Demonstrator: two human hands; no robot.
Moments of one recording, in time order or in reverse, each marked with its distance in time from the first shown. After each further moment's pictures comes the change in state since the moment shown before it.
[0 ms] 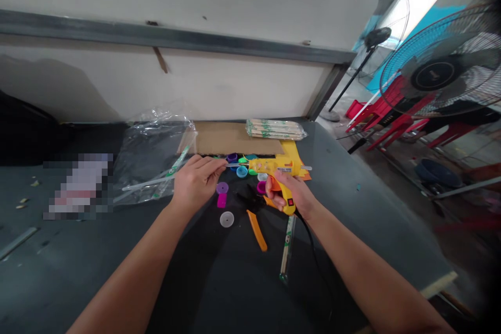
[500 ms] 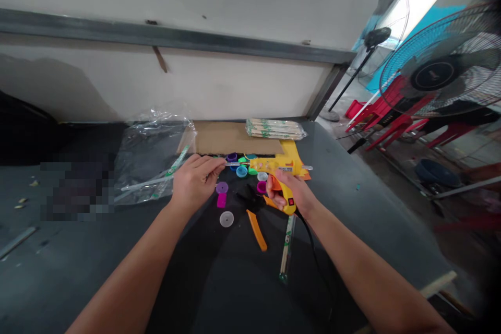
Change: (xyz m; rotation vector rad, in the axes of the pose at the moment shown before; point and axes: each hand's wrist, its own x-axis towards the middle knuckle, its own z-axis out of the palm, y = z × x) left_hand 0.000 -0.002 0.002 -0.020 0.055 0.035; right_hand 0.001 0.000 -0.001 0.011 -0.009 -0.021
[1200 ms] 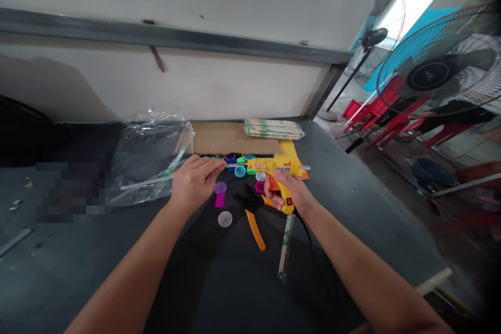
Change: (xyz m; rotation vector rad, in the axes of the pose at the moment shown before) left_hand 0.000 0.000 0.002 -0.019 0.011 0.052; right_hand -0.001 0.000 -0.001 0.004 -0.013 0.015
